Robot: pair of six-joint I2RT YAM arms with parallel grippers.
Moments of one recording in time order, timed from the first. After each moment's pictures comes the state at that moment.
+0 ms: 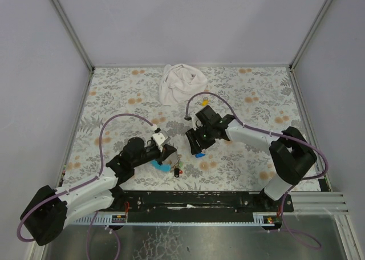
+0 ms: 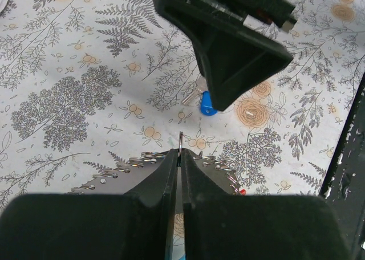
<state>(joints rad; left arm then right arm) -0.71 0.89 0.24 0.36 0.31 0.00 0.76 1.66 1.02 -0.45 -0.30 0.21</state>
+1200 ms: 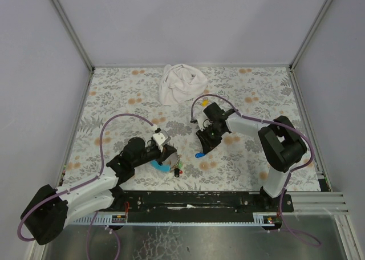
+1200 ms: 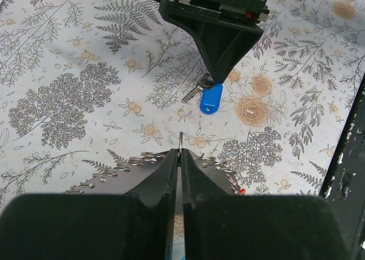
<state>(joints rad) -0.71 0.90 0.24 0.36 0.31 -0.01 0.61 1.80 1.07 -0.58 -0.40 -0.11</state>
